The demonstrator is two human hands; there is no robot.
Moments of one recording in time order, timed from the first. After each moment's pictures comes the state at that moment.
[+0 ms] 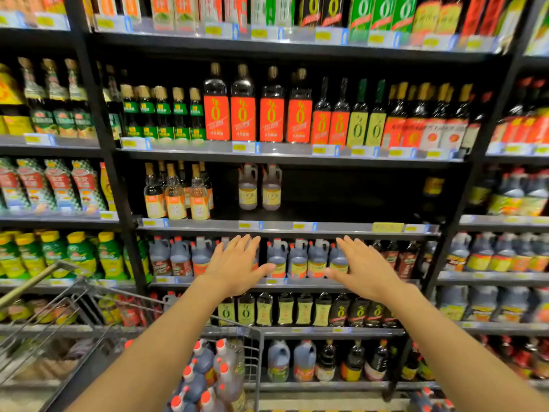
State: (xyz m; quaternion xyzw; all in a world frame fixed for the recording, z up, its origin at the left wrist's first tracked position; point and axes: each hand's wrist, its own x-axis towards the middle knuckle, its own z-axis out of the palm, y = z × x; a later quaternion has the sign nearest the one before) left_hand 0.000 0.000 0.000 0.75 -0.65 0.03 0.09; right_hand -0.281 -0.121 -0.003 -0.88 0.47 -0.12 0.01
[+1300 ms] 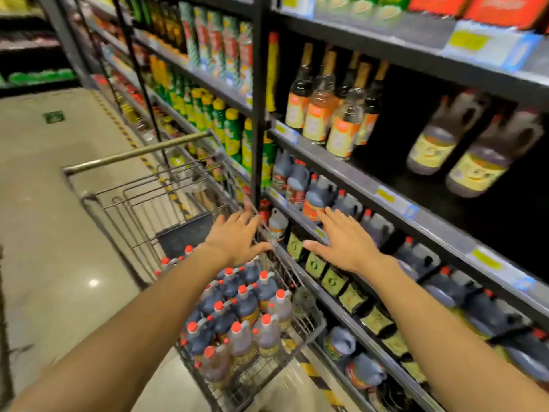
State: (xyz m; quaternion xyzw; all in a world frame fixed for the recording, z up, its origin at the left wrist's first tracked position) left_hand 0.142 -0.033 -0.142 0.95 -0.31 -0.10 -0.04; right_hand 0.049 -0.286 -0.121 -1.00 0.01 0.05 0.05
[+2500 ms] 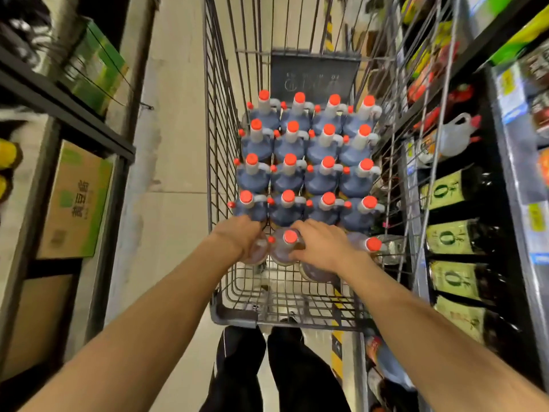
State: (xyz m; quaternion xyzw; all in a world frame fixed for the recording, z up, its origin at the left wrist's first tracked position) left_hand 0.047 0.040 -0.419 0.91 0.03 -0.41 0.06; right_hand 0.114 -0.151 -0.449 -0.86 -0.35 0.36 0.04
